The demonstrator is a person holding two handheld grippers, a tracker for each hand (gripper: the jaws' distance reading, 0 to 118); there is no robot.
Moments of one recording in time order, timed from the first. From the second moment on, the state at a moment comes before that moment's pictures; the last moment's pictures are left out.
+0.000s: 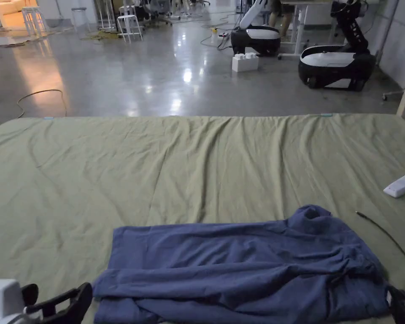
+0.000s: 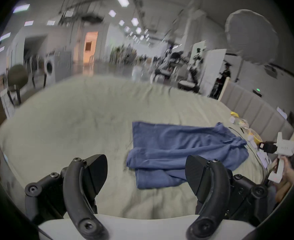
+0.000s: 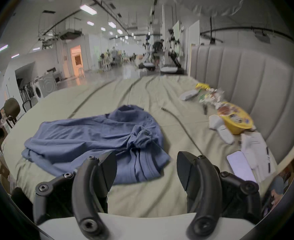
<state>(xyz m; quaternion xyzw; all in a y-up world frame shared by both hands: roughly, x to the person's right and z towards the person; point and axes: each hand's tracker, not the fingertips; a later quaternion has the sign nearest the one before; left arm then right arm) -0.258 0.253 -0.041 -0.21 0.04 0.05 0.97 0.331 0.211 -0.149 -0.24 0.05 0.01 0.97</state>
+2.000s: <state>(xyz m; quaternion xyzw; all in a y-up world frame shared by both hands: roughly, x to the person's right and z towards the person) -0.227 0.103 -0.185 -0.44 0.05 0.00 0.90 0.304 0.197 -0.131 -0.30 0.04 -0.07 0.95</state>
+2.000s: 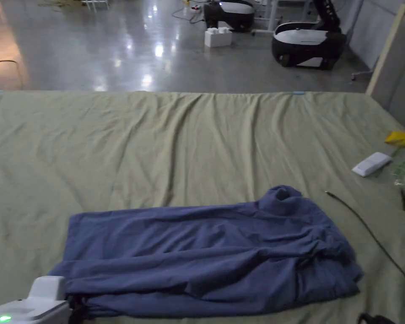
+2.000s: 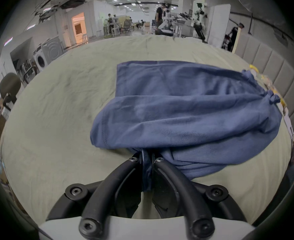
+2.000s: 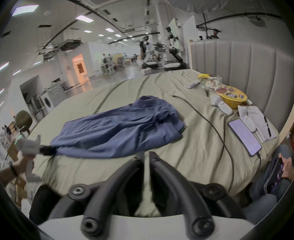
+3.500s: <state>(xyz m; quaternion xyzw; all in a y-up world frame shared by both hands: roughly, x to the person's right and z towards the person) -0.261 0.139 0.000 -0.37 0.05 0.10 0.92 0.325 0.139 -0.077 -0.38 -0.06 -0.02 0.92</state>
